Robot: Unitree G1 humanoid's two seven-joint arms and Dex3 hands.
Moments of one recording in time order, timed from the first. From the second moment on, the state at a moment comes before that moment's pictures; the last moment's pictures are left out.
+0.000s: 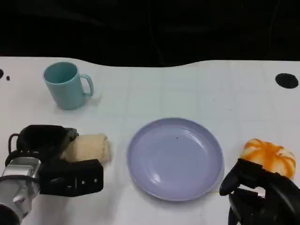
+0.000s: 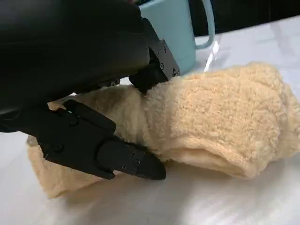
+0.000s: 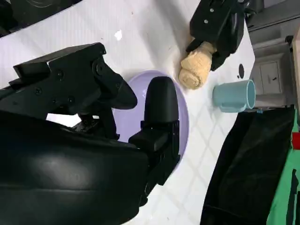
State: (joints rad) left arm -0.52 0.39 -0.45 0.86 0.85 -0.07 0.24; right arm 0.34 -0.19 0.07 -0.58 0.17 0.42 0.25
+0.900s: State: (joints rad) left arm -0.40 0.36 -0.36 0.54 0.69 -0.16 0.44; right arm 0.33 -0.19 0.08 -0.58 0.17 0.43 0.25
